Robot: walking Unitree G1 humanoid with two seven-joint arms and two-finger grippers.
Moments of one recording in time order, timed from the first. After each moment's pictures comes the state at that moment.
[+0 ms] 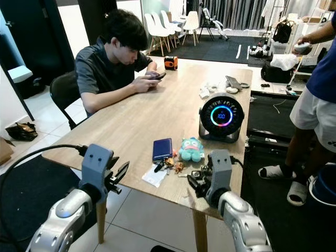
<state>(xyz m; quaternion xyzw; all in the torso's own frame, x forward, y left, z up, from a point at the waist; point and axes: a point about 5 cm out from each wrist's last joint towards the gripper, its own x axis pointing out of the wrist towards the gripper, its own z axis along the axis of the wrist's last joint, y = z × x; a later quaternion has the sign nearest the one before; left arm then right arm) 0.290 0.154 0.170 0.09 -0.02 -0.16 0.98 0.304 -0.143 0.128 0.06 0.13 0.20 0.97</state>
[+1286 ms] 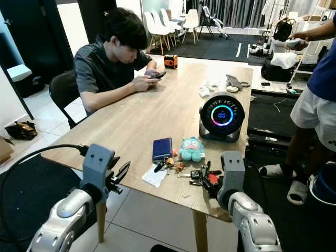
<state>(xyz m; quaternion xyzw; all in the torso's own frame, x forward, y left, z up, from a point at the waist) 0.290 0.152 0.170 0.09 -0.02 -0.17 0.98 0.313 -0.182 0.131 0.06 0.16 0.07 0.98</state>
